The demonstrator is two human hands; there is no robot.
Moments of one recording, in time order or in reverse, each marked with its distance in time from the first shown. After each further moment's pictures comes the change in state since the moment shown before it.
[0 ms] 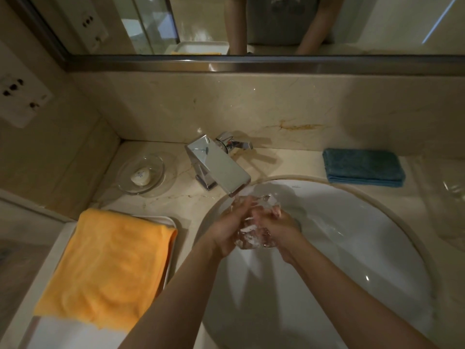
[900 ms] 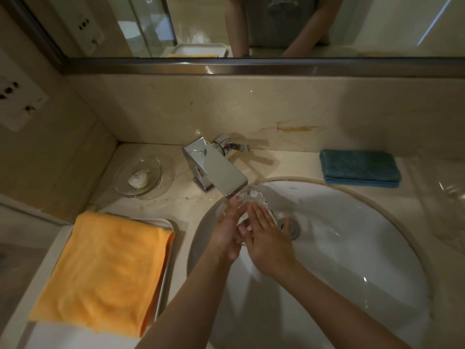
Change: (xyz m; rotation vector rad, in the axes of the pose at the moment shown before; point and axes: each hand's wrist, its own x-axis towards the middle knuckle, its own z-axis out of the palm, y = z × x) left_hand 0.006 -0.017 0.007 -0.204 0.112 0.159; right_hand -0.015 0.020 0.014 -1.251 0.022 -0.448
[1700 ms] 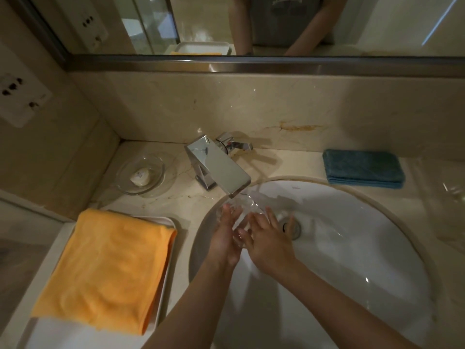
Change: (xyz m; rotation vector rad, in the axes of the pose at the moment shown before) left_hand 0.001 -0.015 -0.014 -0.218 0.093 0.048; right_hand 0.004 0.000 0.004 -0.053 -0.039 -0.015
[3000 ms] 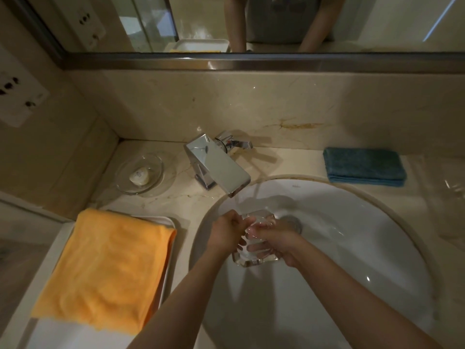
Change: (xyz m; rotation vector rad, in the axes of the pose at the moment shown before) left_hand 0.000 0.016 0.006 1.096 0.070 0.121; right_hand 0.012 0.025 -0.013 1.325 -0.314 0.429
